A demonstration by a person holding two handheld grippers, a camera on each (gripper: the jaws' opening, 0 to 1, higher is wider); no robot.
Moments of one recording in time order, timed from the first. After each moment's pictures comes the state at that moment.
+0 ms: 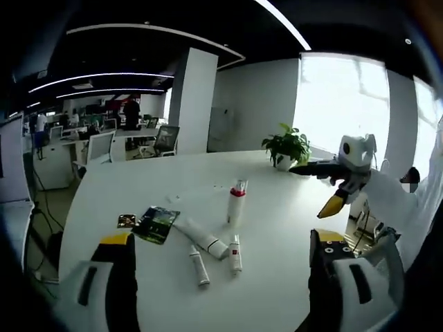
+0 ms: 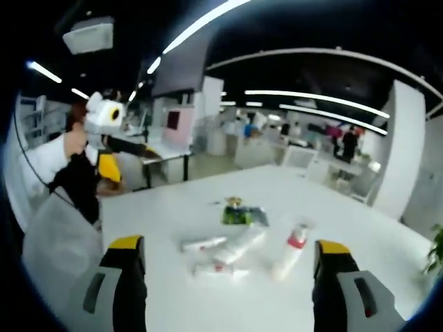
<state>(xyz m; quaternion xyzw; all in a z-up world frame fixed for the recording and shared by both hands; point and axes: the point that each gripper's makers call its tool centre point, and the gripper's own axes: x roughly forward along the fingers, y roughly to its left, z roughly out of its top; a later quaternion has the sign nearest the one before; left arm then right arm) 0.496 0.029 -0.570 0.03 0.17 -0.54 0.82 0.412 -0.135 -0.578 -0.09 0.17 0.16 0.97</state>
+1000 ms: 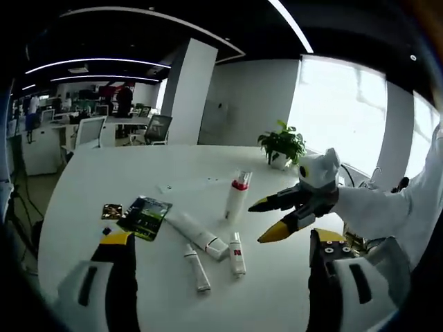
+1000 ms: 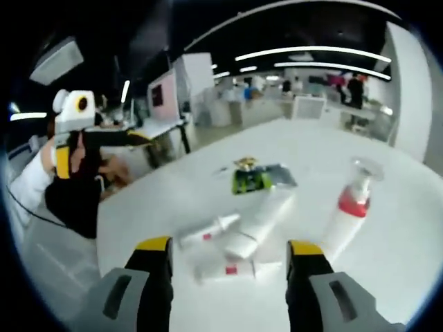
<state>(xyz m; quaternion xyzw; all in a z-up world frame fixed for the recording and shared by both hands) 0.528 0.010 -0.604 -0.01 0.20 -0.56 0.80 0.491 -0.116 -0.687 0.02 0.29 0.18 0.94</state>
